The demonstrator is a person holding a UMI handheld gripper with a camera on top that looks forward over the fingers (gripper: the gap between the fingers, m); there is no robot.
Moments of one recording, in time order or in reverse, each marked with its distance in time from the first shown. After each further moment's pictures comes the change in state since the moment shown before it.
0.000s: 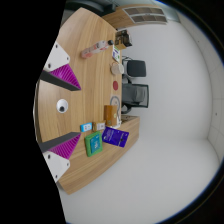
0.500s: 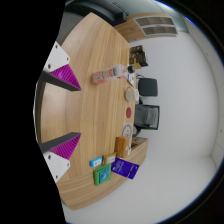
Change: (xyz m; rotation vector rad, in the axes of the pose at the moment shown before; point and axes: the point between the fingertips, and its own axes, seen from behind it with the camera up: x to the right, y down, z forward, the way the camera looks) arm -0.161 0.065 0.040 -0.079 -0.143 -0.064
